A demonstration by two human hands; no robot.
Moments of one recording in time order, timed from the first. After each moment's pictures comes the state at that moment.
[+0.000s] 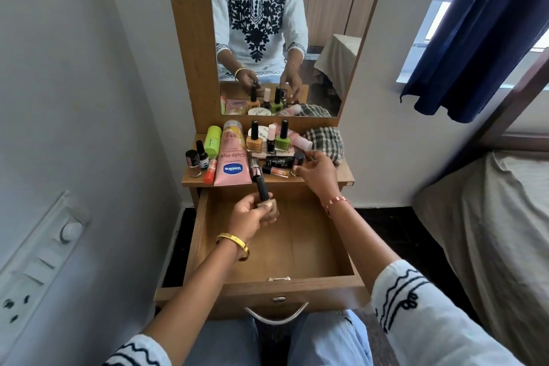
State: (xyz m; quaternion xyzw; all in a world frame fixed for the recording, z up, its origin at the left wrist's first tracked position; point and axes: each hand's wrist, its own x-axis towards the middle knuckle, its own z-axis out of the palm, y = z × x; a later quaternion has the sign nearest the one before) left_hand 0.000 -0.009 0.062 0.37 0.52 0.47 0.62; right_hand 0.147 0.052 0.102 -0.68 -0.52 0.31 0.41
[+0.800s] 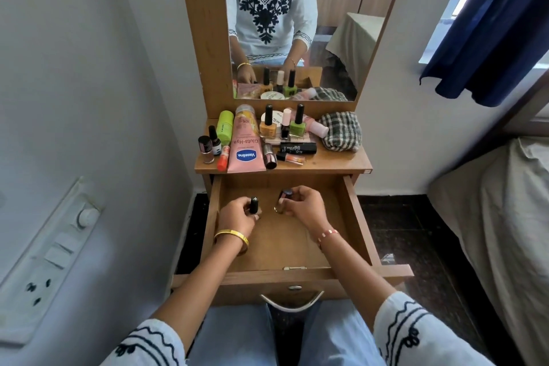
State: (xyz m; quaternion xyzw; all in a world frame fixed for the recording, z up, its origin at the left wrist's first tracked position) left_hand -0.038 -0.008 0.027 0.56 0.72 0.27 0.31; right_hand 0.104 0.013 0.025 -0.67 -0.46 0.46 0.36
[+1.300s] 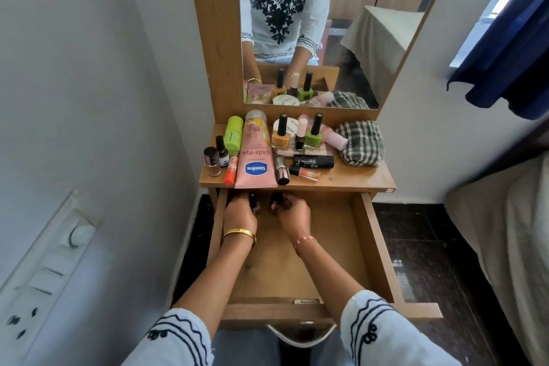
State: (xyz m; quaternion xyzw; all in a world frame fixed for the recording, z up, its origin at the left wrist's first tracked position) left_hand -0.044 0.054 0.009 0.55 0.77 0.21 0.23; right_hand 0.062 0.058 -0.003 -0.70 -0.47 0.42 0.35
